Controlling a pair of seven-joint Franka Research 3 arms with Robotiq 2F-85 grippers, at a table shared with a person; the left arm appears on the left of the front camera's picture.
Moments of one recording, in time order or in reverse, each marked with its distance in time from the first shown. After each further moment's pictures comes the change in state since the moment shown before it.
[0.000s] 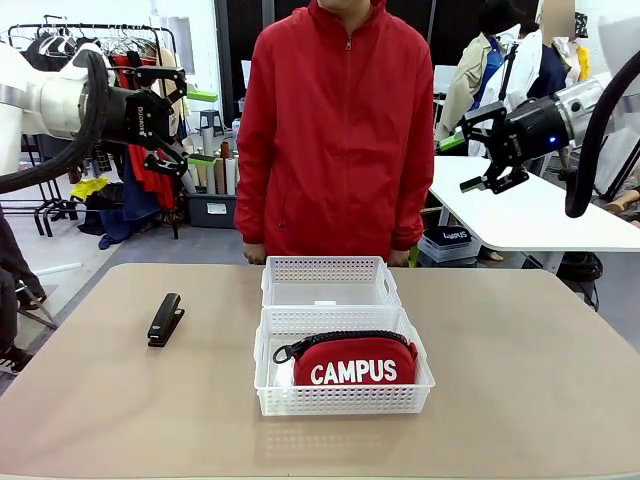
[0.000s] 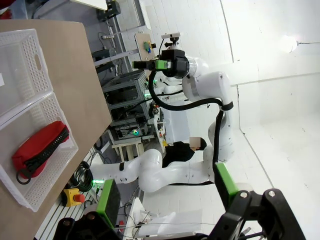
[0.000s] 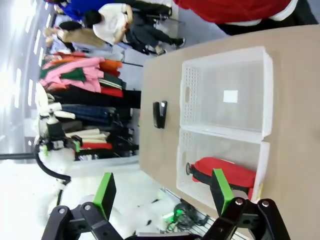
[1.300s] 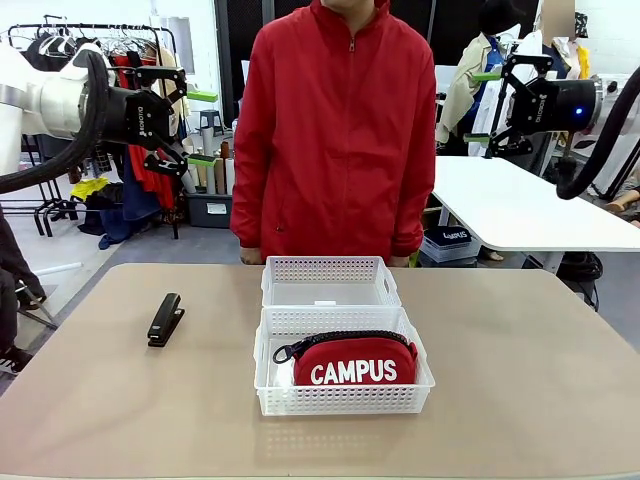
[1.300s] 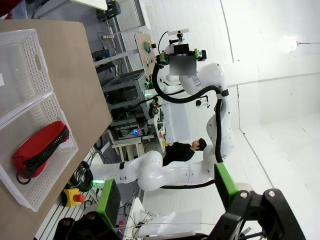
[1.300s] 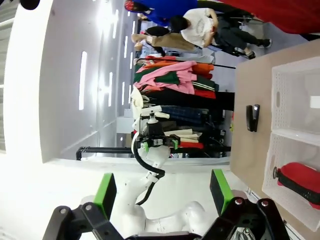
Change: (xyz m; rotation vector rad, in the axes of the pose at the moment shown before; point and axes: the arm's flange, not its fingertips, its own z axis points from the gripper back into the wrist) left arm 0.000 0.000 0.000 0.000 0.000 0.000; right arm 0.020 0.004 0.036 0.489 0.010 -0.138
